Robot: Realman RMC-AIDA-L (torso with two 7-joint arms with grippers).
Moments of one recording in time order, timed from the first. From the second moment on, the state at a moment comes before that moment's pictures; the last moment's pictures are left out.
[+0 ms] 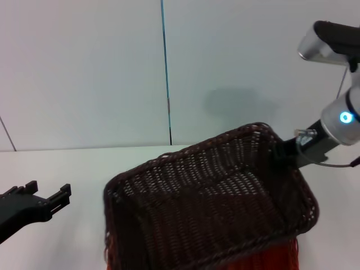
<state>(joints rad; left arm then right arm) 0.10 -2.16 -1.72 -1.51 1.92 -0.59 1.04 1.01 2.12 2.24 1.23 -2.83 1.63 3.02</state>
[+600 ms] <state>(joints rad) 0.10 -2.16 -1.72 -1.53 1.94 -0.60 1.03 0.91 2.12 2.20 1.18 -2.73 1.58 3.02</state>
